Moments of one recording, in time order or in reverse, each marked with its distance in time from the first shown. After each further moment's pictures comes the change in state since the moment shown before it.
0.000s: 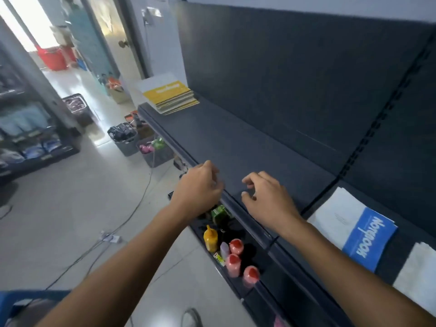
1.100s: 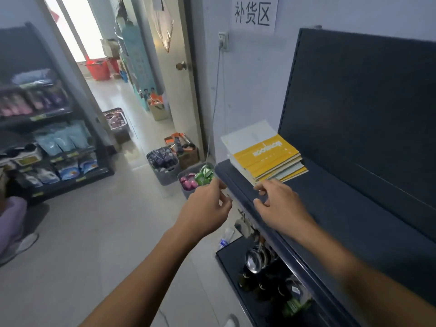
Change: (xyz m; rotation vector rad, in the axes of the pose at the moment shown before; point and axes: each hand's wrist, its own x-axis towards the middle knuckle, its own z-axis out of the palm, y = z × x) left_hand 0.318 -0.376 -0.130 -0.036 0.053 -0.049; right_hand 0.454 -0.232 0.183 -0.052 -0.060 -0.118
